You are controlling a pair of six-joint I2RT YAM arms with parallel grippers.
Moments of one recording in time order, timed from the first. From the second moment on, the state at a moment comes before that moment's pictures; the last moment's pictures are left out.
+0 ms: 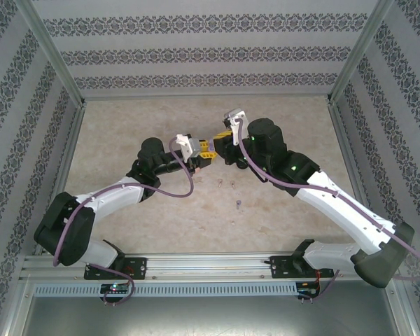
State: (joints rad) left arm -0.53 1.44 0.76 0.70 0.68 0.15; right arm 0.74 1.21 1.23 -0.40 -0.04 0.18
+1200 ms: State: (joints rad) left arm -0.54 1.46 0.77 0.74 0.69 0.09; right arm 0.71 1.21 1.16 -0.34 -0.03 0.20
